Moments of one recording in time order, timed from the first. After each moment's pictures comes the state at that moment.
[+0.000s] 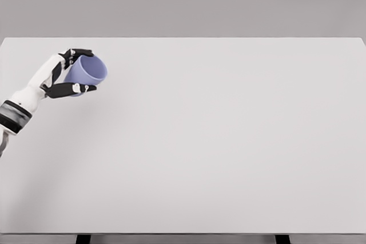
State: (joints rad) left arm -0.37 0.76 -0.58 -1.36 0.43 -0.37 -0.04; right arm 0.06 0.00 -0.11 0.08 -0.15 -0.25 -0.01
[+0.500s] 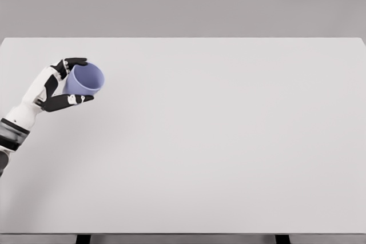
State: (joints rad) left arm -0.26 0.75 -0.56 -1.33 0.49 -0.58 -0.04; right arm 0.06 0.00 -0.11 0.08 -0.15 -0.25 -0.01
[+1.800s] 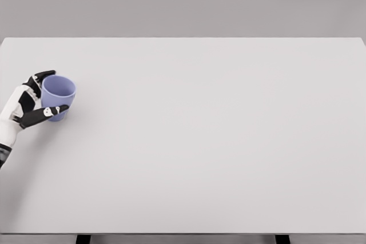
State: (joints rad) left arm -0.18 0.78 -0.56 -1.21 0.72 -0.61 -0.04; right arm 0.06 0.00 -0.11 0.08 -0.15 -0.25 -0.01
